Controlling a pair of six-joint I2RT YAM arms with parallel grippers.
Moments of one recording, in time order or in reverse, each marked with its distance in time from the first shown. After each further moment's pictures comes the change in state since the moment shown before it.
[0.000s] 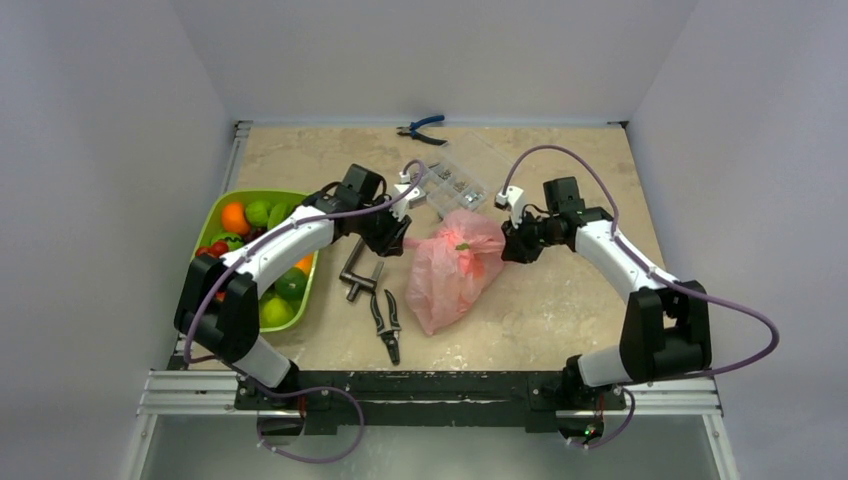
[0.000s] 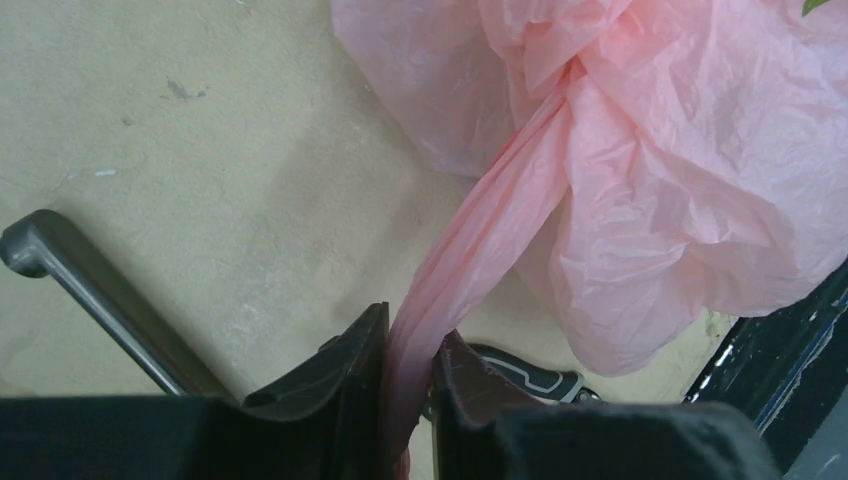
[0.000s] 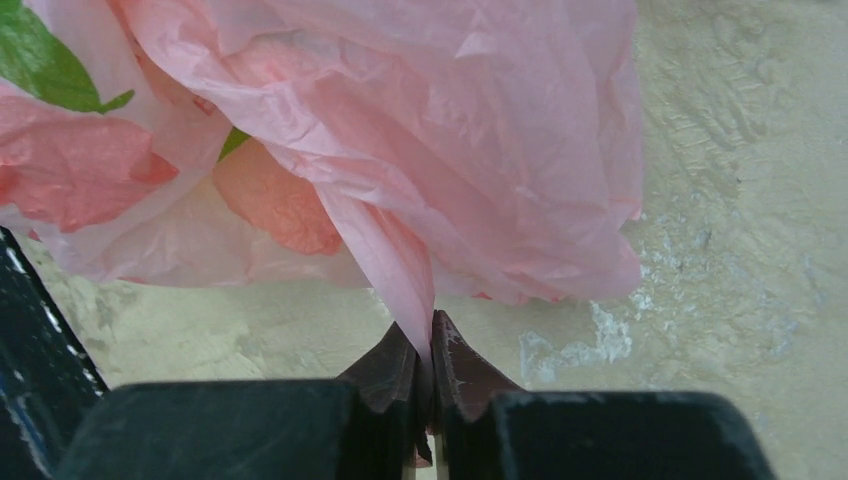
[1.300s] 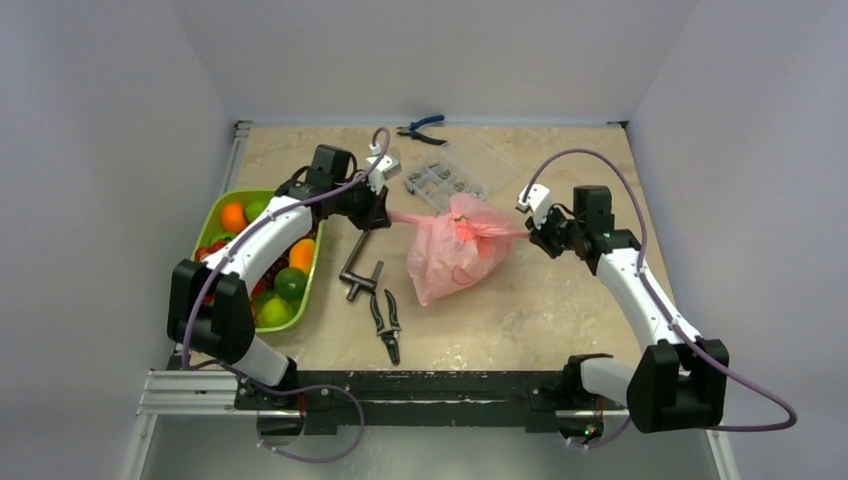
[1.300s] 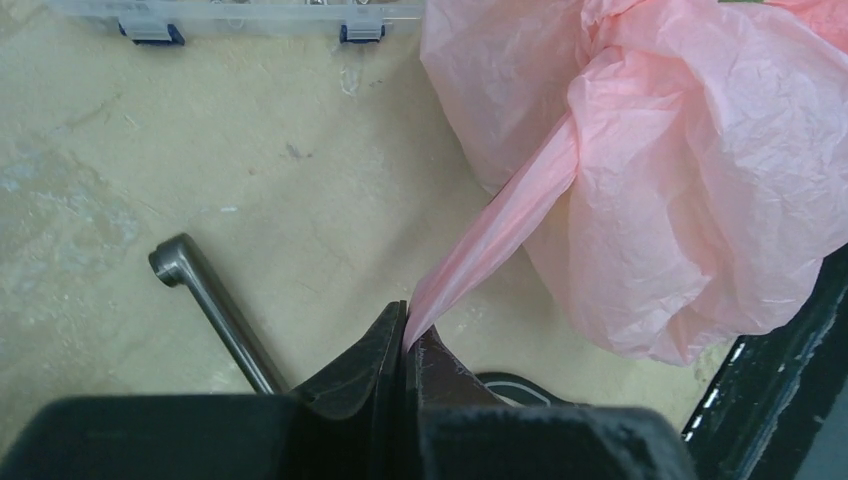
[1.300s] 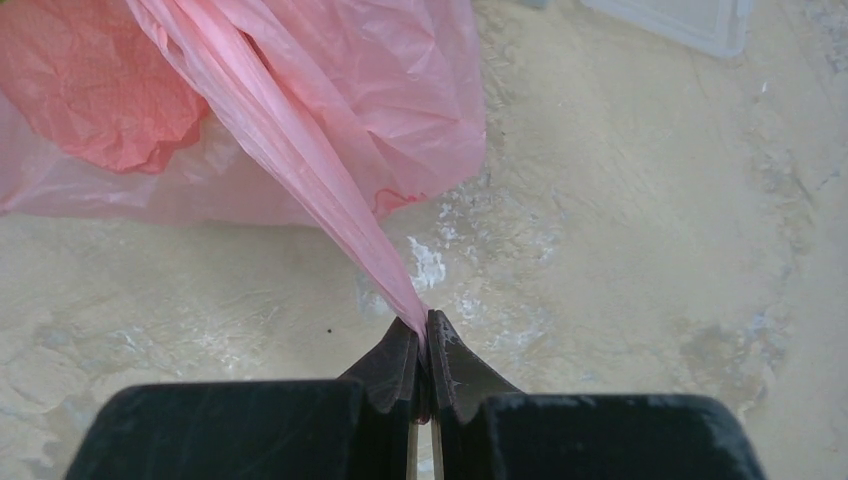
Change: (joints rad) left arm 0.162 -0.020 0.037 0.048 0.115 -0.049; right arm -0.109 -0.237 -0.098 0.091 0.199 -0.130
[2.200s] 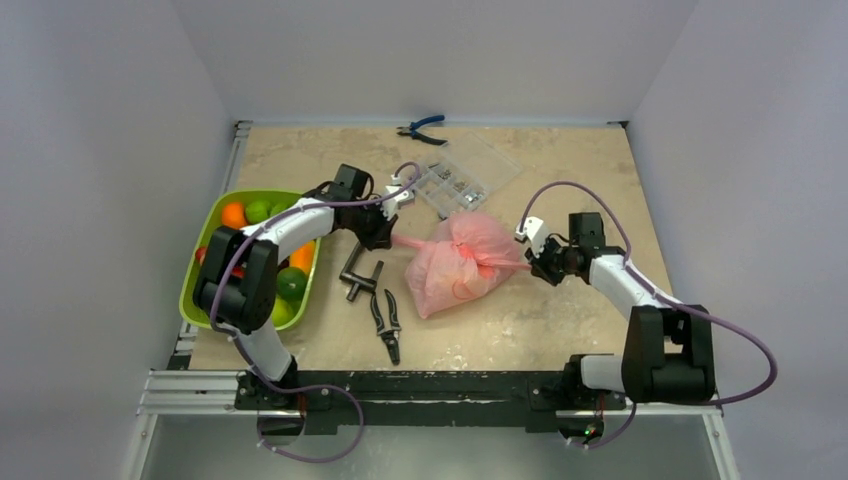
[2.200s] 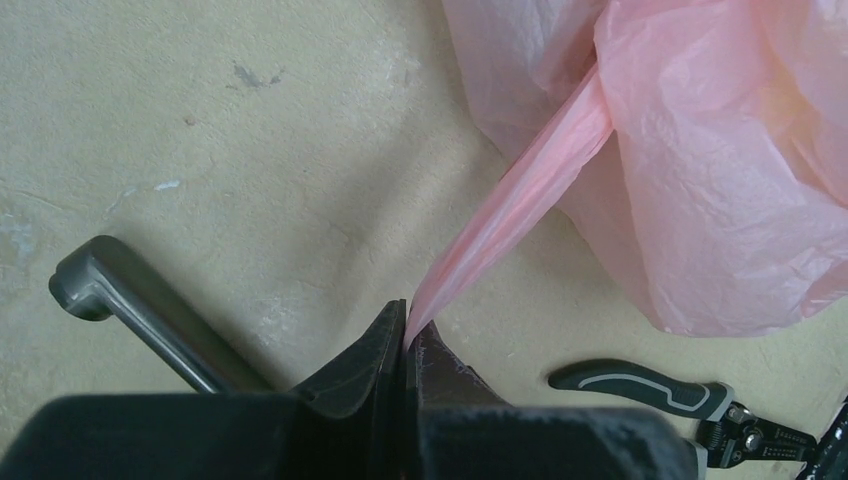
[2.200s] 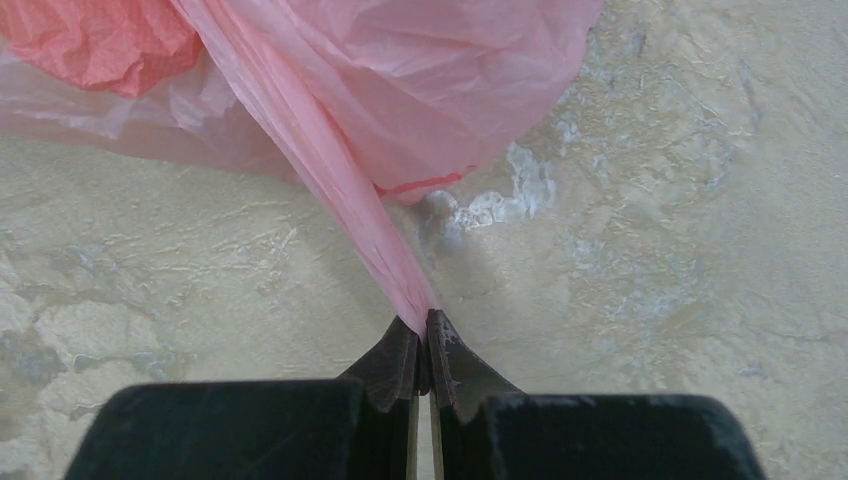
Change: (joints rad) left arm -0.023 0.197 -0.060 0.064 -0.051 0.259; right arm -0.068 0.118 -0.219 0.121 -0.028 -0.135
